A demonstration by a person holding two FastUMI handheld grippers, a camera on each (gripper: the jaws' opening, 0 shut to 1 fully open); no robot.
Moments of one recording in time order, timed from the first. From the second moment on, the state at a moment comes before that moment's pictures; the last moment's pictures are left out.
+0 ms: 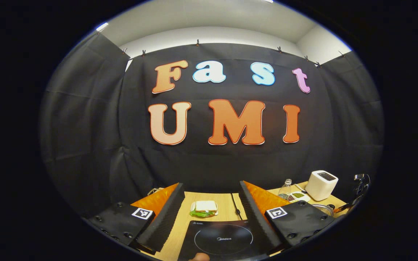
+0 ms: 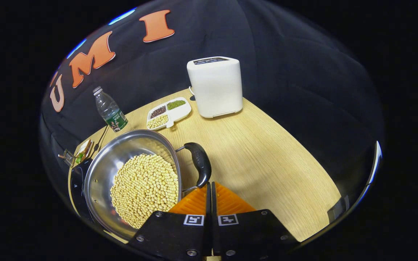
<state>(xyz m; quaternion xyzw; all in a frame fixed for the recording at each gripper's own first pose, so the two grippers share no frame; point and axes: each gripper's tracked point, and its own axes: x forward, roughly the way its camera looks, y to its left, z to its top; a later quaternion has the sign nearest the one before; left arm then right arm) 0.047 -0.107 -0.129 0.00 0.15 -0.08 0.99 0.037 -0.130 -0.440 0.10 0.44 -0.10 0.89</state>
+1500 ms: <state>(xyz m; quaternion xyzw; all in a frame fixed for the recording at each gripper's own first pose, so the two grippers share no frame) -0.044 -0.326 -0.374 -0.05 0.31 -0.20 0.93 0.046 -0.123 -0.369 0.03 0.31 -0.03 0.95</state>
